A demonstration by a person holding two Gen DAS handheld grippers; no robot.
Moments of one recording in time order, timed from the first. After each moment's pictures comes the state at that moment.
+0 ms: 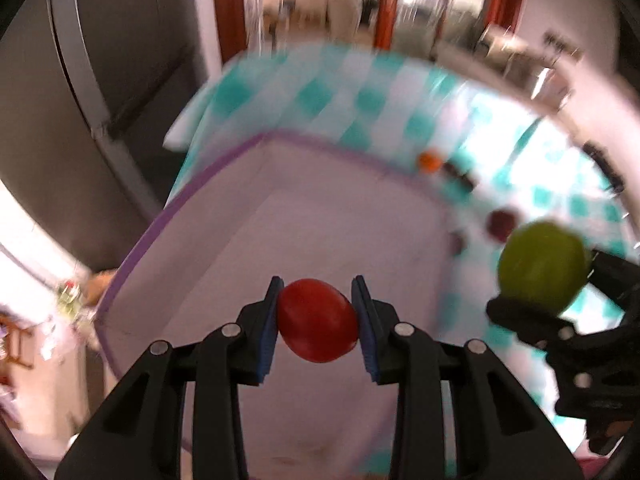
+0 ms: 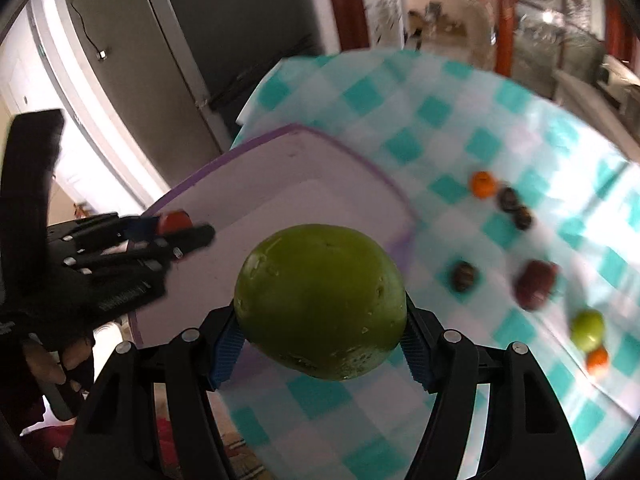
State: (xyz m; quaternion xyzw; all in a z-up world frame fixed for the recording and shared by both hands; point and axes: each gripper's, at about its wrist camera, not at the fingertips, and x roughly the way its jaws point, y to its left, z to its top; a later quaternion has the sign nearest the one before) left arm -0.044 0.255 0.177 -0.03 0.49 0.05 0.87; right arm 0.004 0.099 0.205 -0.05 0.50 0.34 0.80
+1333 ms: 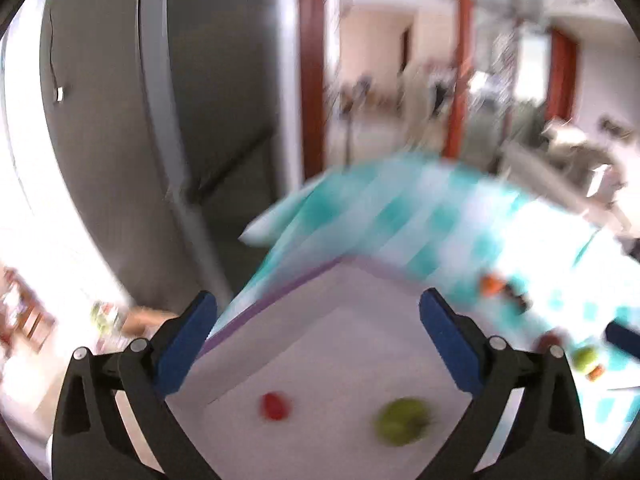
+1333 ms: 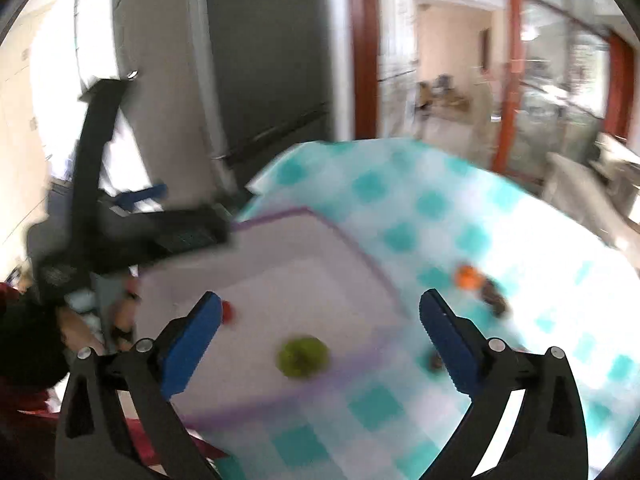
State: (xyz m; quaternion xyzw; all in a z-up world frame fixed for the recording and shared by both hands) left arm -0.060 0.245 0.263 -0.04 0.29 0.18 0.94; right arm -0.057 0.005 0.282 -0.07 0.34 0.33 0.88
